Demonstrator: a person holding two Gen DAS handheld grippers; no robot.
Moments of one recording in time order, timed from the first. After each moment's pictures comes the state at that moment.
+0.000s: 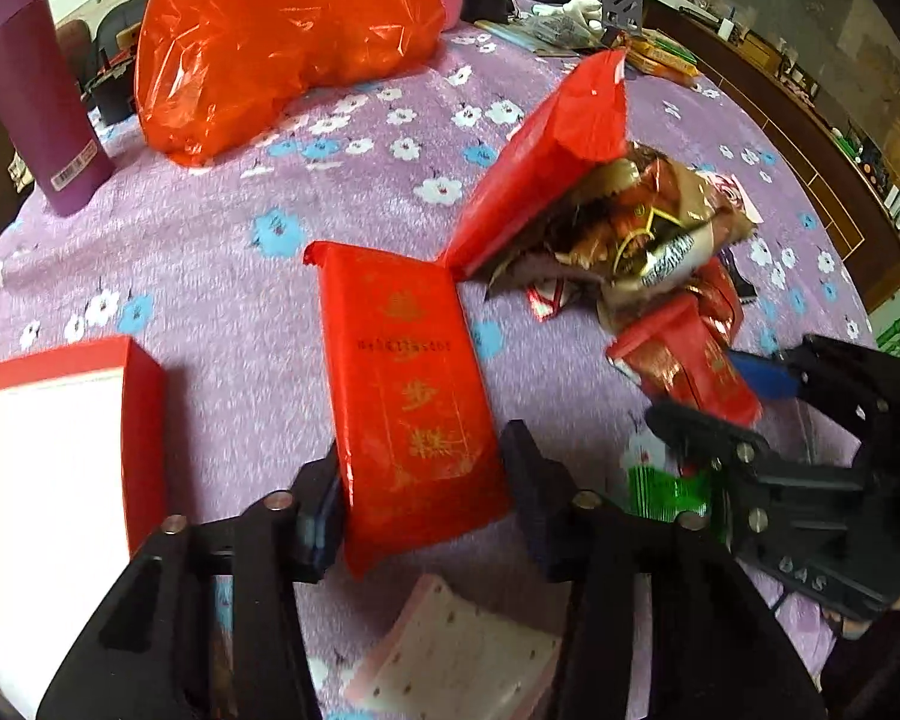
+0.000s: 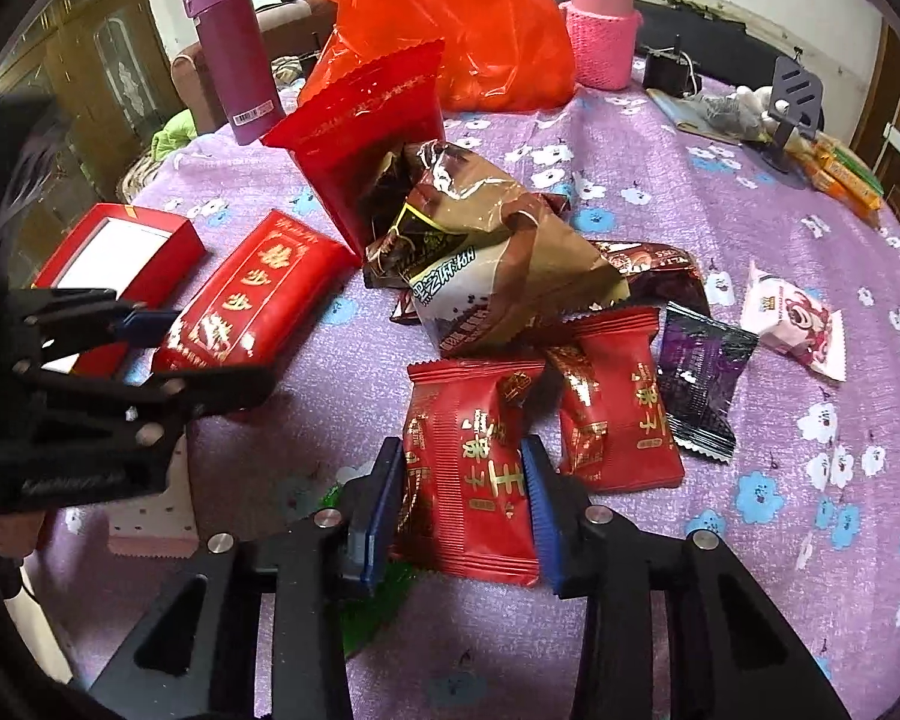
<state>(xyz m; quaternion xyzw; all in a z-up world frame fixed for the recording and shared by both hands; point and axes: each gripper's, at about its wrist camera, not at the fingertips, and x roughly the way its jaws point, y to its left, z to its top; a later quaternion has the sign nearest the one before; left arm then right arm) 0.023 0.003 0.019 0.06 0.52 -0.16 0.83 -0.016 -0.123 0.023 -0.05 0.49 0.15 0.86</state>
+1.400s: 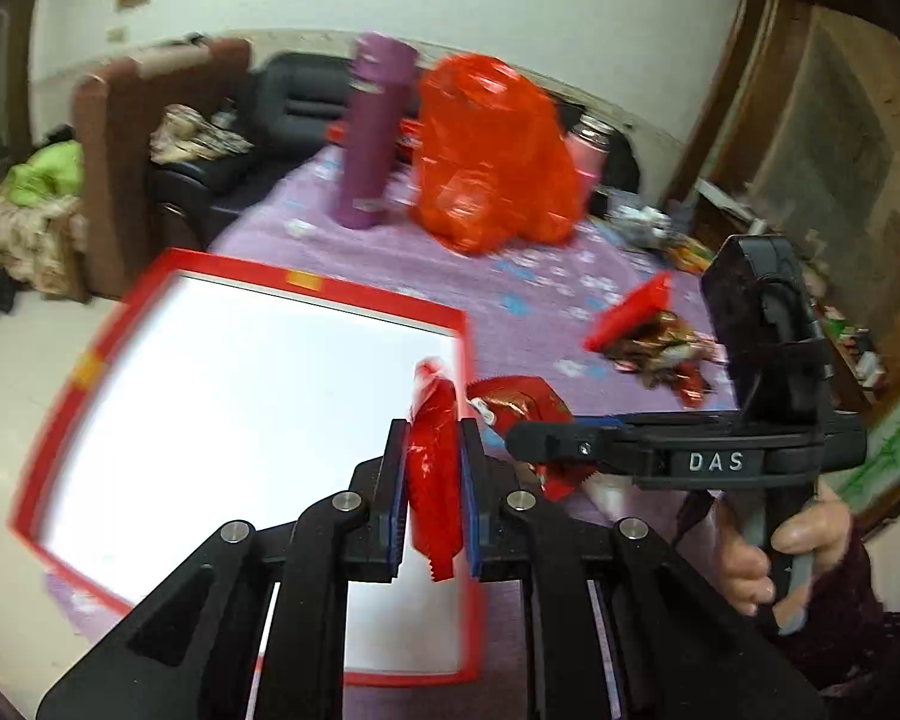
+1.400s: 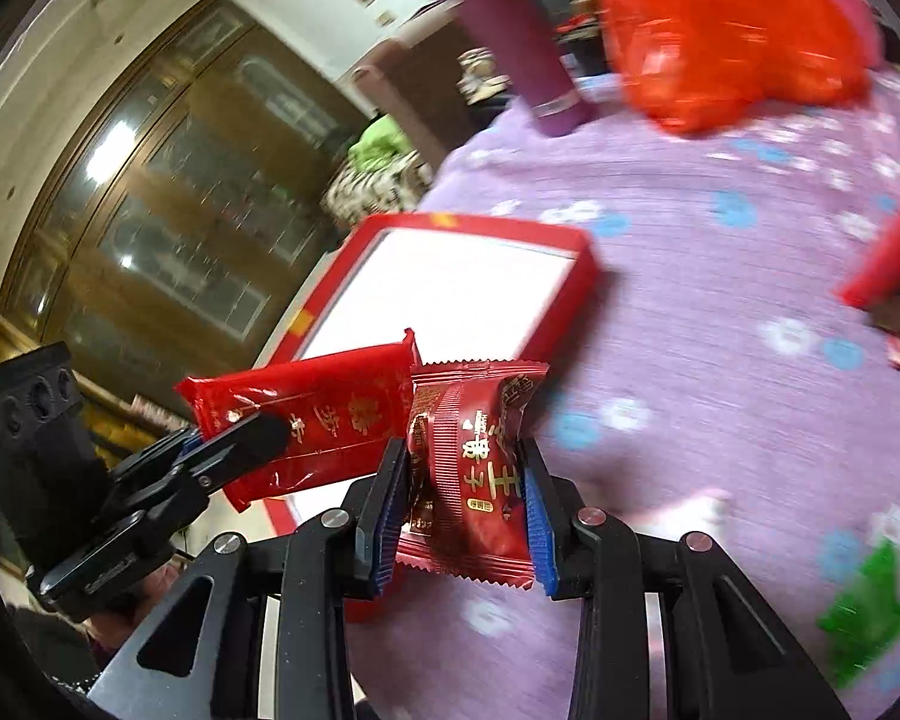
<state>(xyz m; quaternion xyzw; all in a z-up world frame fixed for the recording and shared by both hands) -0.118 0.194 0.106 -0.08 0.38 -0.07 0.92 -0.032 0.035 0.059 0.12 0.51 0.39 0.76</state>
